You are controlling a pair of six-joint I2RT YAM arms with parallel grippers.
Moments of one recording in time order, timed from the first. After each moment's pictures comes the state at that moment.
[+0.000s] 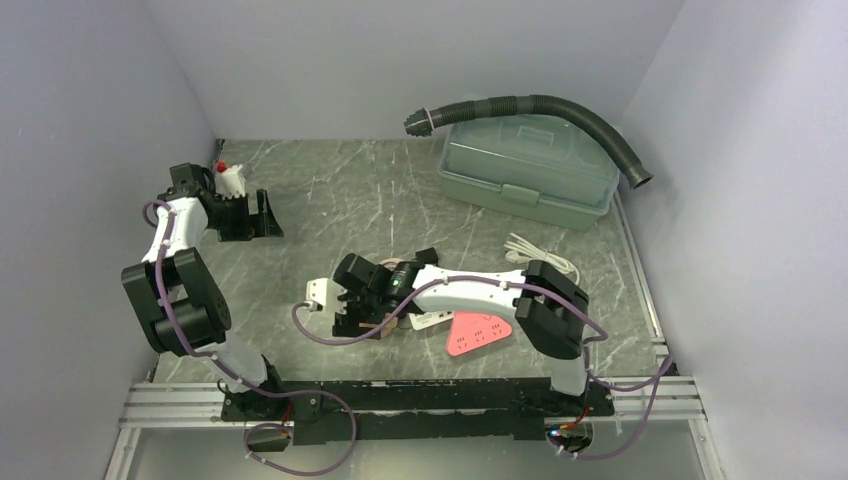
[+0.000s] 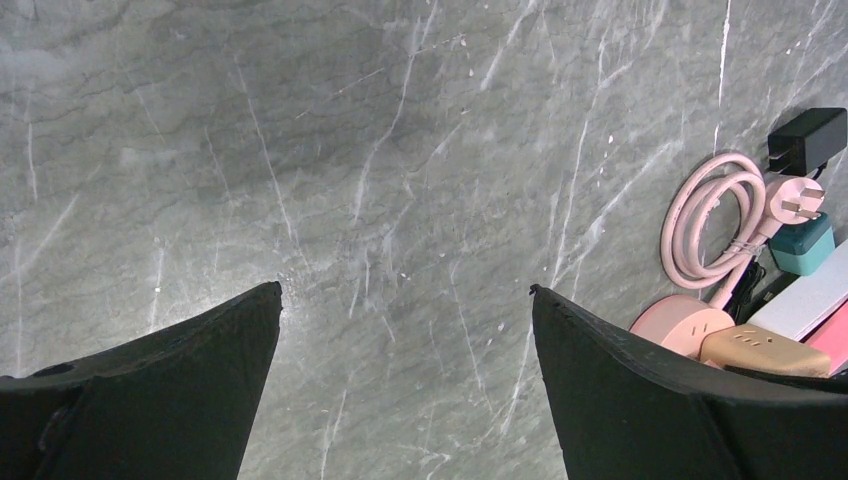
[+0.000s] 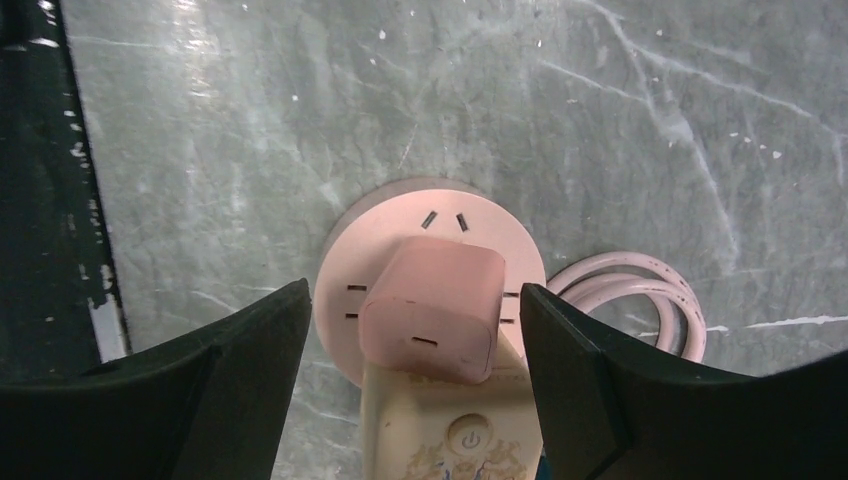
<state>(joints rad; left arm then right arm) 0.38 1.64 1.25 -0.74 0.56 0.26 1.20 1.90 1.42 -0.45 -0.10 -0.40</state>
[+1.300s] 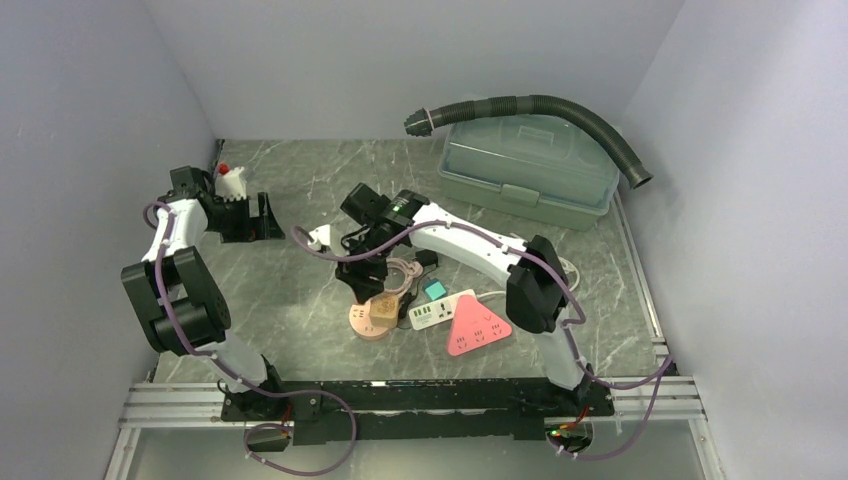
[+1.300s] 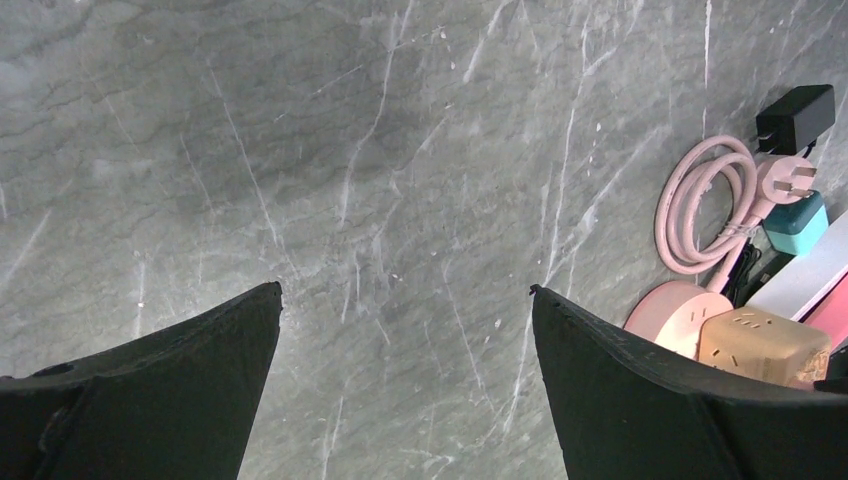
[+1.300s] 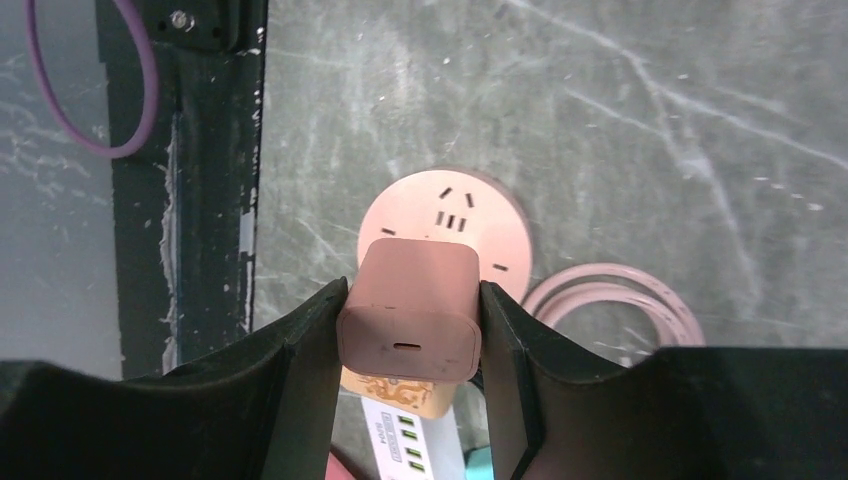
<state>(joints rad) 0.38 1.65 1.23 -0.74 0.61 0.30 0.98 2.08 1.93 -0.97 -0.58 -0.53</state>
